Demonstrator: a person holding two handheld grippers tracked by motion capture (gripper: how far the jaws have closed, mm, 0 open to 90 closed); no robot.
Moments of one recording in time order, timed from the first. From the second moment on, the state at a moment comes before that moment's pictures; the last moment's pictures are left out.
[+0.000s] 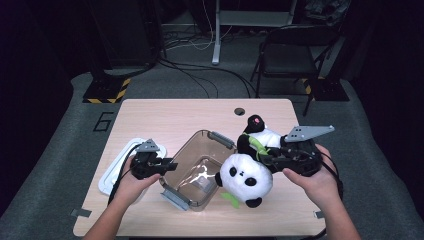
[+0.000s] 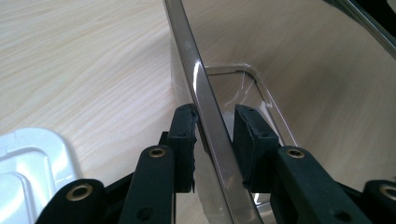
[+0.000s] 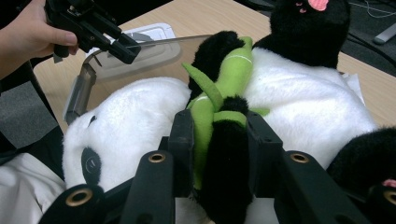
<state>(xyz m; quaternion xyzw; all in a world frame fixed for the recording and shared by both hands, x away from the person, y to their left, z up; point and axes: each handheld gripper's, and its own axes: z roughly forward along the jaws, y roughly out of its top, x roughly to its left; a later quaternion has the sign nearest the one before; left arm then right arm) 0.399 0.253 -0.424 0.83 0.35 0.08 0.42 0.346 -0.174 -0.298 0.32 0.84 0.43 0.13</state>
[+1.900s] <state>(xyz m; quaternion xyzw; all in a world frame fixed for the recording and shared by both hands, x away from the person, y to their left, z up) 0.384 0.295 -0.399 0.80 0.38 0.11 0.46 0.385 -0.074 -0.314 0.26 0.85 0.45 0.07</state>
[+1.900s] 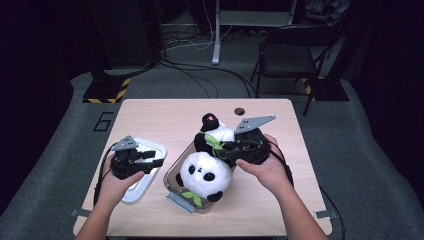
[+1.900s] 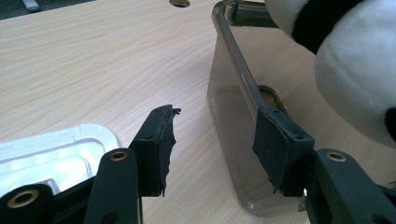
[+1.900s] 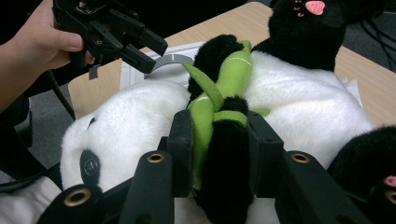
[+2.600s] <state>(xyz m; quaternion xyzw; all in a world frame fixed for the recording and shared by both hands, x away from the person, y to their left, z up) 0.383 0.293 -0.399 0.80 0.38 0.11 0.46 0.393 -0.051 -0.338 0.27 0.86 0.43 0.06</state>
